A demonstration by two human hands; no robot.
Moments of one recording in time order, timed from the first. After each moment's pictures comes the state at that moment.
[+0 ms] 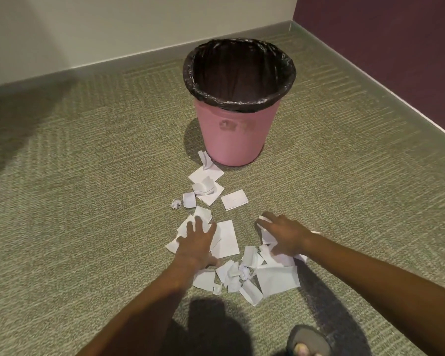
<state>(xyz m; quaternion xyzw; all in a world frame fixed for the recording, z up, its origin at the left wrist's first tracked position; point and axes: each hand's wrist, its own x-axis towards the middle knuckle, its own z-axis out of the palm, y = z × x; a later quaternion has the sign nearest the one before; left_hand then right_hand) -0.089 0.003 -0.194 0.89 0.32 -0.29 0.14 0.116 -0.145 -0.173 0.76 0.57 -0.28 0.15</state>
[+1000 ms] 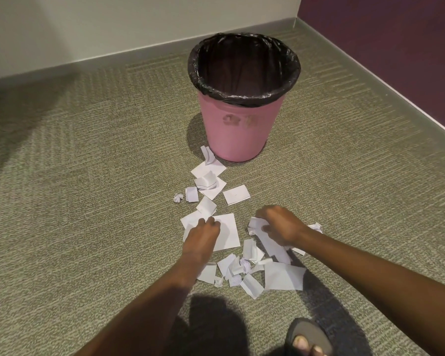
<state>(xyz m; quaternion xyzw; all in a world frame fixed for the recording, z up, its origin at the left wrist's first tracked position) -0.089 -0.008 -0.204 0.95 0.29 -0.12 0.07 0.099 -0.134 -0.153 0.79 0.57 -0.23 -0.03</state>
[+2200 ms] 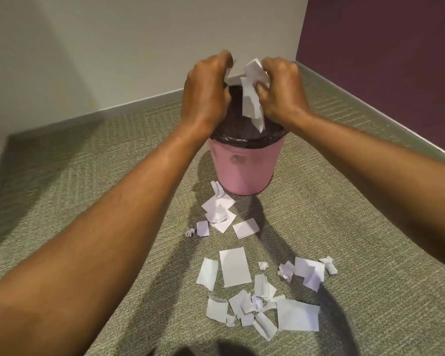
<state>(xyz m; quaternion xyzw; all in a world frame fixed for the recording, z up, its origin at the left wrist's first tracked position) 0.050 0.123 0.114 0.88 0.25 0.41 0.06 0.173 0.030 0.105 0.79 0.46 0.12 -0.38</state>
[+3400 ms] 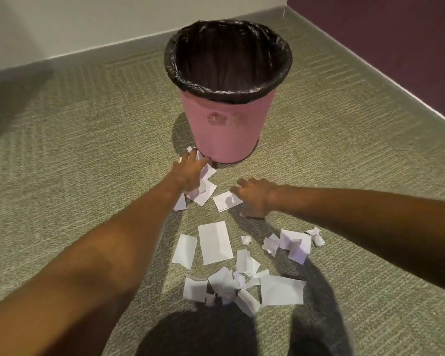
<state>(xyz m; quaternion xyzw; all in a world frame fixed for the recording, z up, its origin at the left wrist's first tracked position) 0.036 0.147 -0.184 0.94 0.29 -0.15 0.09 0.131 -0.043 -0.128 0.73 0.62 -0.22 0.18</state>
